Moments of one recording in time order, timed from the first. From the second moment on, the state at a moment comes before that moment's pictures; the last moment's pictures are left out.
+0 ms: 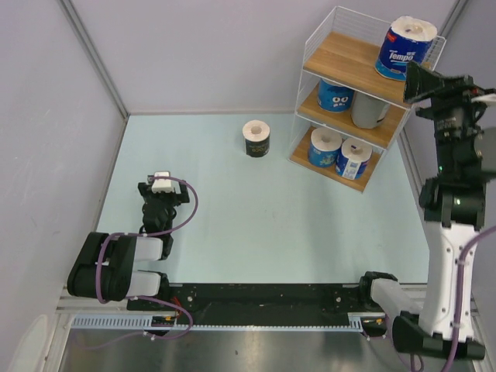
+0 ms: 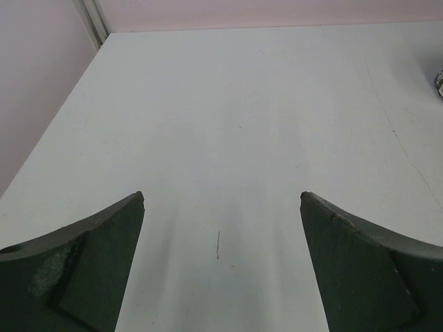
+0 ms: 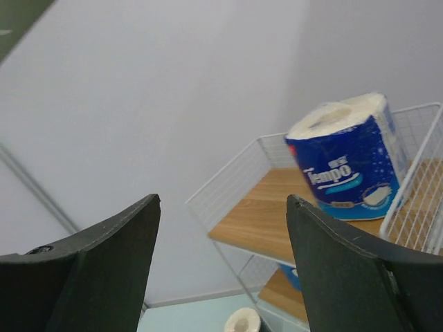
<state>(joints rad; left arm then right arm) -0.11 1.34 0.14 1.16 -0.20 0.07 -0.13 1.04 1.48 0.01 -0.12 0.65</state>
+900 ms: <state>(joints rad) -0.12 0.87 0.34 0.63 -0.18 -0.31 -0.12 0.66 1.15 -0.55 -0.64 0.52</state>
